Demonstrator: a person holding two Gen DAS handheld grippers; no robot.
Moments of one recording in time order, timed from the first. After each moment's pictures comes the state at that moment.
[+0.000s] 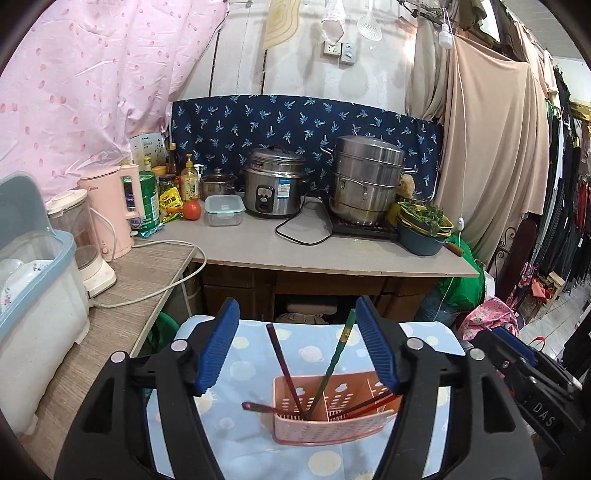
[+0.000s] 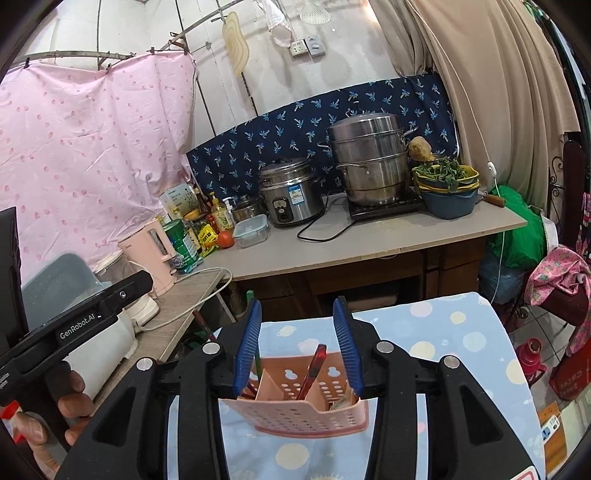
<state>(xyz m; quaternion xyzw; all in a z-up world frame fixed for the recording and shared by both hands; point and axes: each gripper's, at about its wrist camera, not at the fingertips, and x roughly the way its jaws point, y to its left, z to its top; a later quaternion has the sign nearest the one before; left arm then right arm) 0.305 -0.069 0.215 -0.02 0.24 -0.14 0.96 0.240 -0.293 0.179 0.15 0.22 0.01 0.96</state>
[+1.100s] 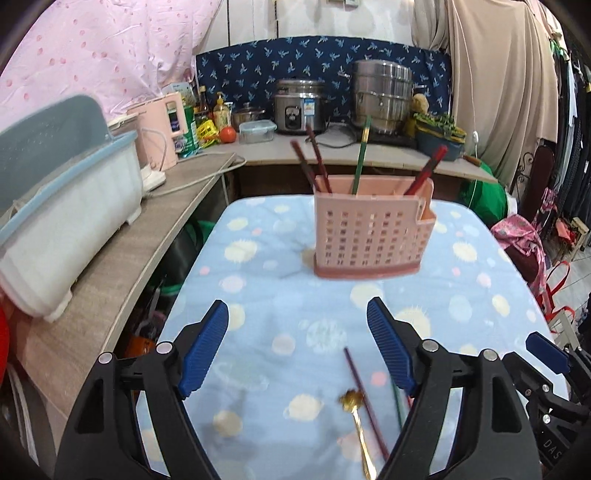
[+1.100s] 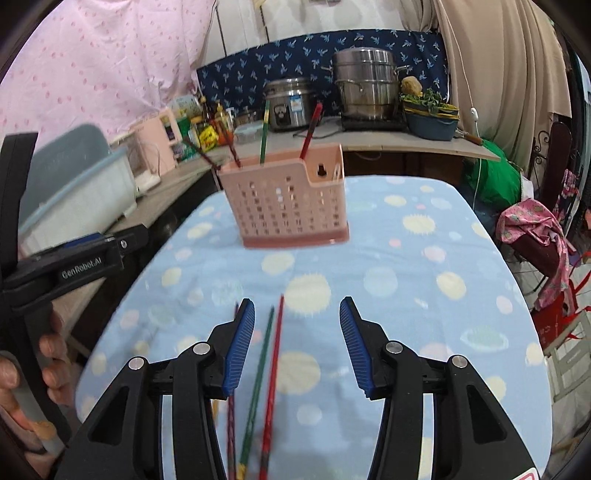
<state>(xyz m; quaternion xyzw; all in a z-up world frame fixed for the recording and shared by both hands) 0.143 -0.031 0.090 0.04 0.34 -0.08 0.94 0.059 -0.236 0.057 0.08 0.35 0.00 0.93</state>
